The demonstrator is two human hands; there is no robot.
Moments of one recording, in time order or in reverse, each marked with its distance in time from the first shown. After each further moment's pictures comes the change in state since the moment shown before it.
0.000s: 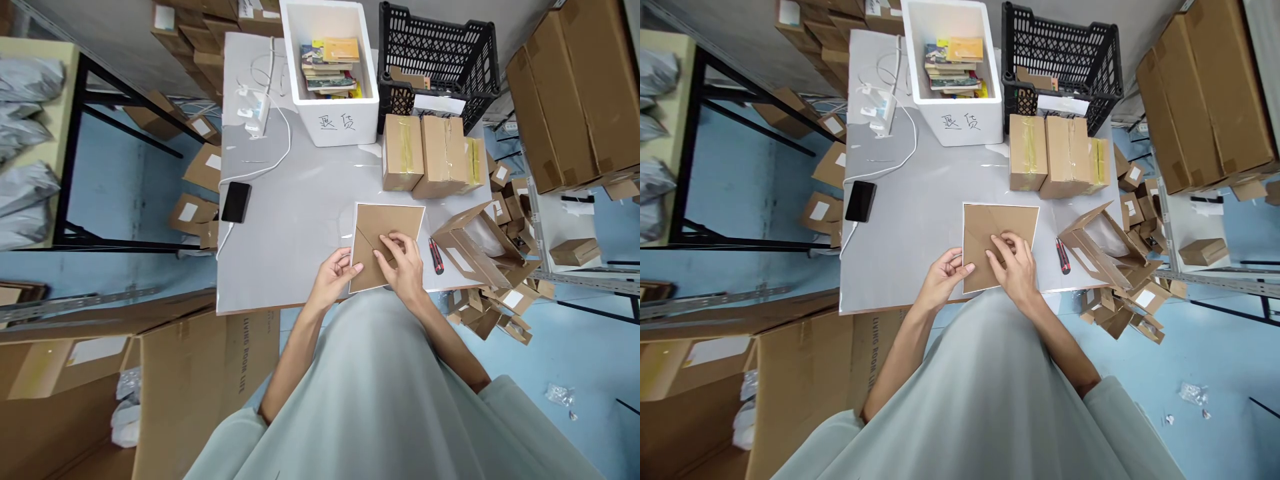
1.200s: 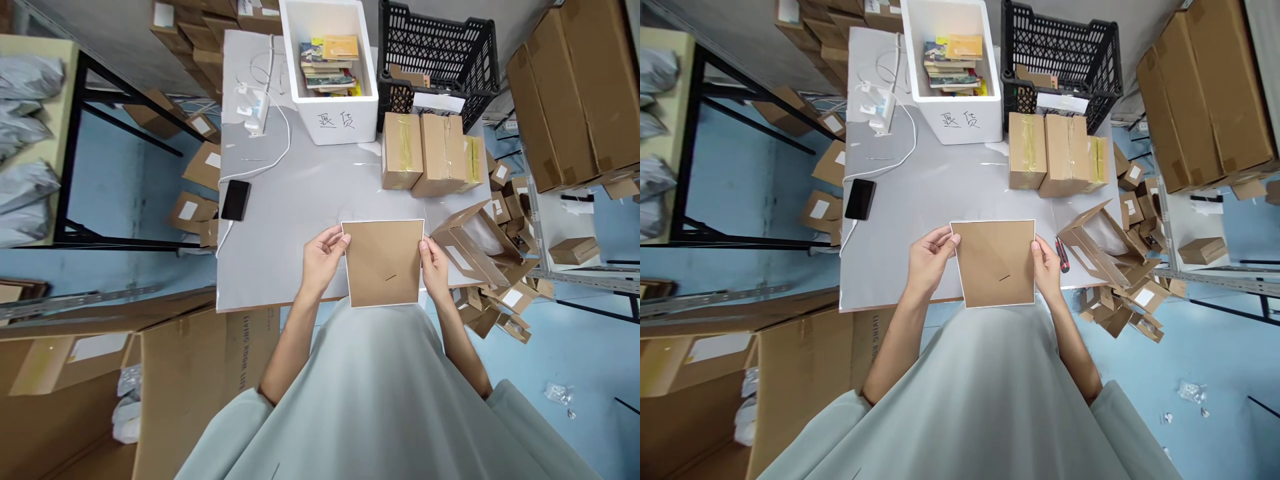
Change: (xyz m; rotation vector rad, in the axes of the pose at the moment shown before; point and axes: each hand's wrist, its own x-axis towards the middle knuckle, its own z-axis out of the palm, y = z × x) left_hand 0.020 0.033 0.007 0.105 0.302 0.164; right_hand -0.001 0.026 -0.051 0.564 0.036 0.500
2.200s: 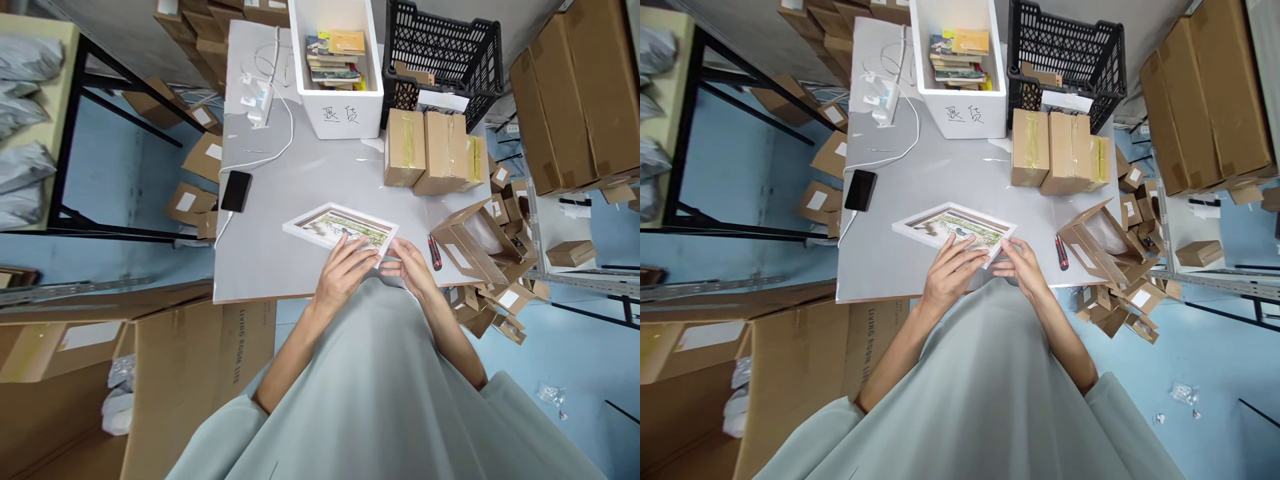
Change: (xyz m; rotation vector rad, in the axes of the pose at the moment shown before) left_hand -0.042 -0.013 -0.001 0.348 -0.281 0.390; right_hand -0.010 -0.005 0.039 0.498 -0.241 0.605
